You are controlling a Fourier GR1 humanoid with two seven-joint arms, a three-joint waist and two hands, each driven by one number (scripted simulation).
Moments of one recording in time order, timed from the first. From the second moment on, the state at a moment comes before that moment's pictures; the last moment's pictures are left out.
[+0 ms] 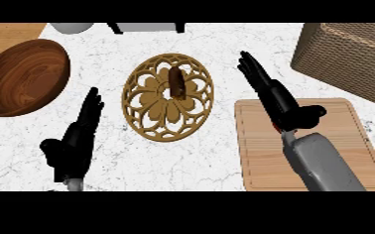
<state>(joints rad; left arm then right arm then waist) 0.02 0.29 -0.29 -1.67 0.12 0.42 0.12 -0.37 -0.28 0.32 -1.35 -0.29 0.03 -0.20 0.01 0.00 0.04</state>
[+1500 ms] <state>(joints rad) -0.17 0.44 -0.06 -1.39 0.27 0.13 0.17 -0.66 -0.71 0.30 -1.65 0.16 0.40 0.02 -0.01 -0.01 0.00</state>
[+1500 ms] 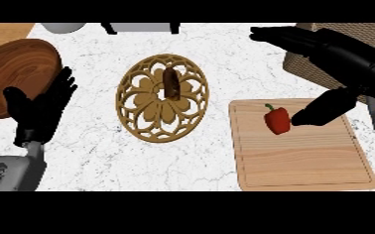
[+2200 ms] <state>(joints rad) -0.20 0.43 -0.03 -1.36 0.26 0.09 0.16 -0.86 -0.88 0.19 -1.47 0.01 0.91 0.19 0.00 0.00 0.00</state>
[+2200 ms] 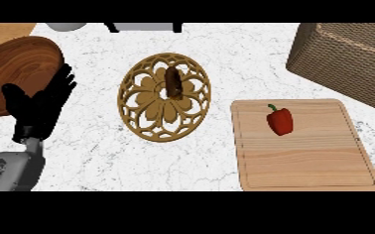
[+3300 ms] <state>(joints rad) -0.20 0.38 0.00 -1.38 0.20 0.07 0.19 -0.42 -0.74 0.06 -1.41 0.33 0.66 -0.35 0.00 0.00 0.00</state>
